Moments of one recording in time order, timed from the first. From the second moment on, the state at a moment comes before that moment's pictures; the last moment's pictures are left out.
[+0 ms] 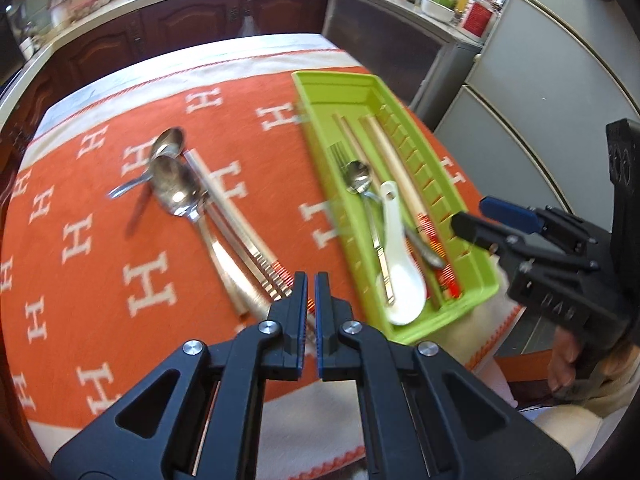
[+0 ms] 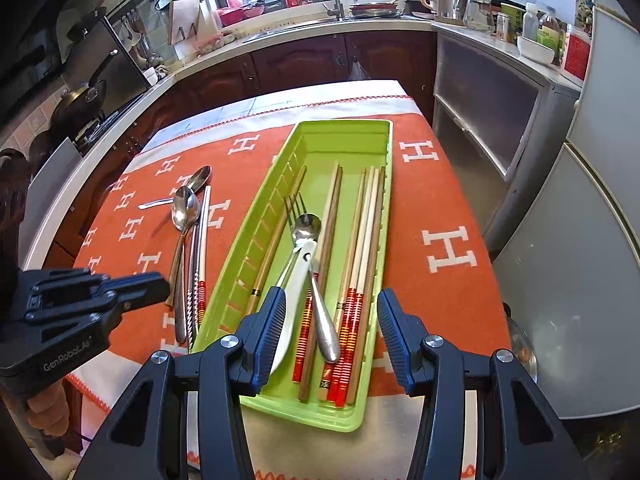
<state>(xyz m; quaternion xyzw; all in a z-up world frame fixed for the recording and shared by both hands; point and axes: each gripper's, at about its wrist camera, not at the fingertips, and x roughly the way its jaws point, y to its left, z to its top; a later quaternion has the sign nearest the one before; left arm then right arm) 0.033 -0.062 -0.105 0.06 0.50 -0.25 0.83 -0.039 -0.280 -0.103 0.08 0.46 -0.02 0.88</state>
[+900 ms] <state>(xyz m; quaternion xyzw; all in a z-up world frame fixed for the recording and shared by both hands) 0.039 0.014 -0.103 -0.01 0.51 -0.18 0.84 -0.011 -0.203 -0.068 0.01 0.44 0.05 0.89</state>
